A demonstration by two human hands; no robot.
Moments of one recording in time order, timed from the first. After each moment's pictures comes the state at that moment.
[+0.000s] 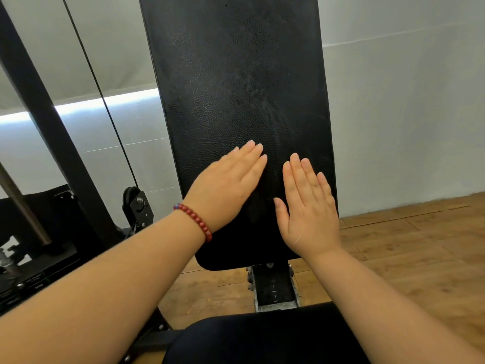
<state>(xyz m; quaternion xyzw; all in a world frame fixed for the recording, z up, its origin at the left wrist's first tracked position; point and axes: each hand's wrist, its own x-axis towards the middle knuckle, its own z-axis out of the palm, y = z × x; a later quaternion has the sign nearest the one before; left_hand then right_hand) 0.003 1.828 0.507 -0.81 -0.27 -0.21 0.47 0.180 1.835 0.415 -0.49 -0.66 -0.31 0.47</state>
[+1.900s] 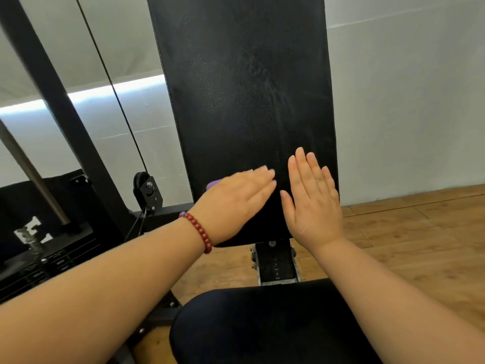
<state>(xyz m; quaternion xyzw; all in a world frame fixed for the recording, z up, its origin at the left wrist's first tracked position) 0.001 1.785 0.477 -0.87 -0.30 -0.10 0.38 0.186 1.821 0.397 -0.49 -0.69 -0.26 0.47</state>
